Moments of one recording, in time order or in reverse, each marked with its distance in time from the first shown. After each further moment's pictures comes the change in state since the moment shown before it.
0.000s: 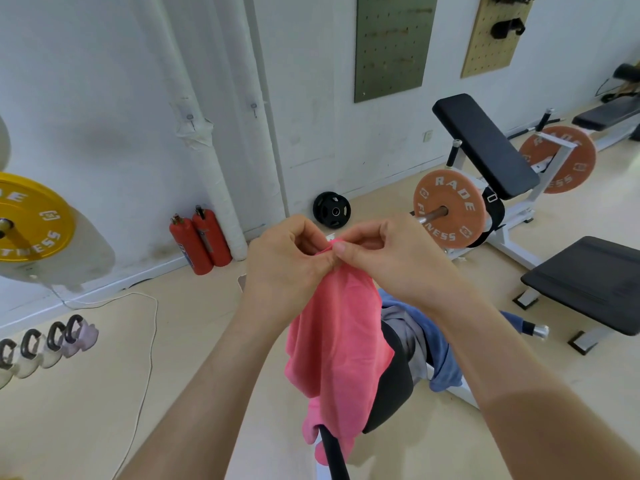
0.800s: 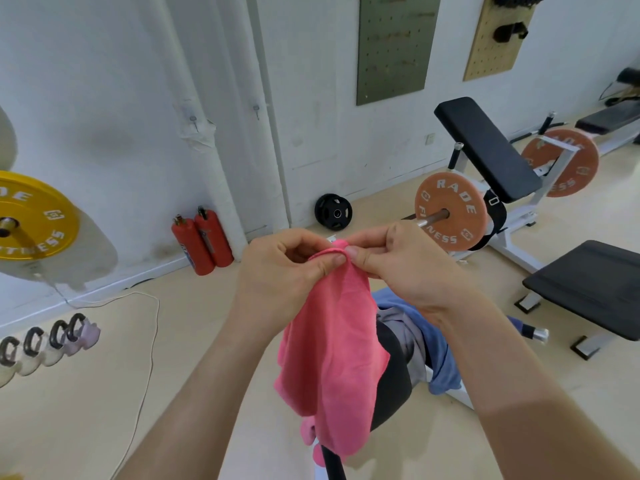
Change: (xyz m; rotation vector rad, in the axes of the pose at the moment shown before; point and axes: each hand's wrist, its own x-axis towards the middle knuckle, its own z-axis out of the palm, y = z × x) left_hand -0.013 0.008 -0.006 -0.174 -0.041 -0.017; right_hand 0.000 0.016 -0.006 0.220 -0.093 0.071
